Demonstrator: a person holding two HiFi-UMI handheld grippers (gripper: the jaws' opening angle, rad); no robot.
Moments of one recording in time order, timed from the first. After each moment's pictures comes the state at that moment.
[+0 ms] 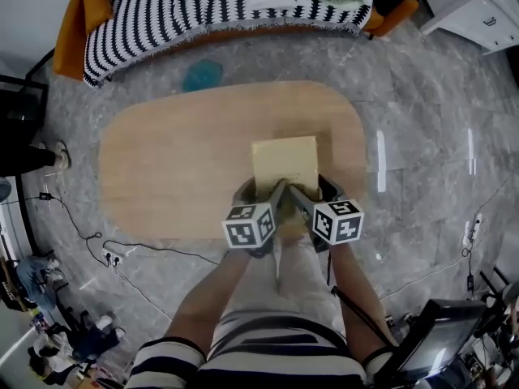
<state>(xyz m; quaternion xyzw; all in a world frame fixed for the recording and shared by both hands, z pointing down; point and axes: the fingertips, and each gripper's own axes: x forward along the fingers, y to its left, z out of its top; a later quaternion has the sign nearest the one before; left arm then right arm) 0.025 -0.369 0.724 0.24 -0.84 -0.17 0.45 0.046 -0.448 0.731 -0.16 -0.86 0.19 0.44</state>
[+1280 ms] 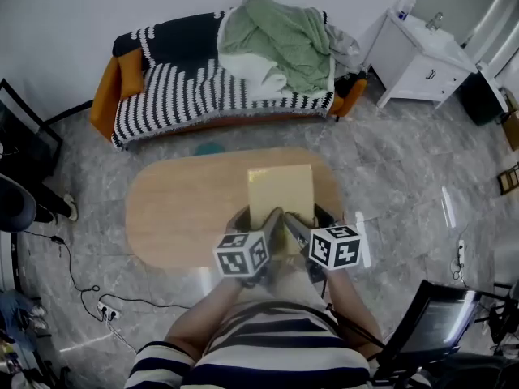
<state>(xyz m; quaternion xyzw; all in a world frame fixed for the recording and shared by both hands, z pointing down) 0.066 -0.302 0.495 0.31 -0.88 -0.19 0.30 0.091 -0.383 0.500 -0.12 -0.93 0.14 0.33</state>
